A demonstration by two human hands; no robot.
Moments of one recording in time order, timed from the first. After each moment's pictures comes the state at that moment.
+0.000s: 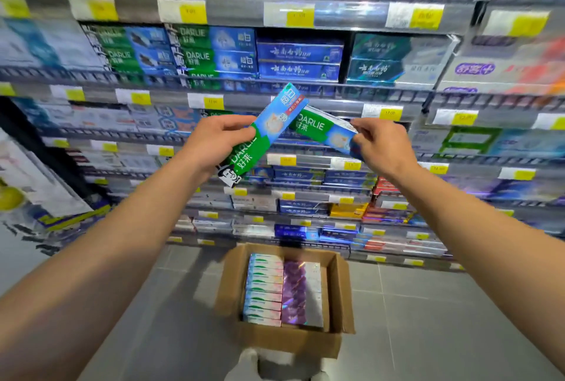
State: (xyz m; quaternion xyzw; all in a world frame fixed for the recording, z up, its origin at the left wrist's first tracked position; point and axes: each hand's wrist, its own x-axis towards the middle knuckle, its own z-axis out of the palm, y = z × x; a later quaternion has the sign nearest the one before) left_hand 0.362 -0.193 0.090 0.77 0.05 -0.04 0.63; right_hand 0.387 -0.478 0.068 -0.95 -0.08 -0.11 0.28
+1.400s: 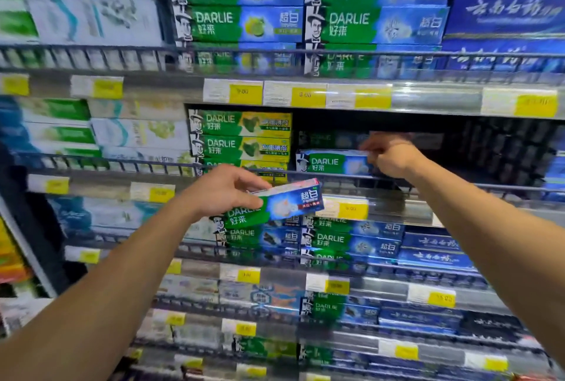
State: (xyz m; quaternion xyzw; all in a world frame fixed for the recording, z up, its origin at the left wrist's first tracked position) left_hand 0.569 0.121 0.237 0.90 -0.15 0.01 0.42; right_hand 0.669 -0.208 0.259 -0.95 -0.12 -0.17 0.23
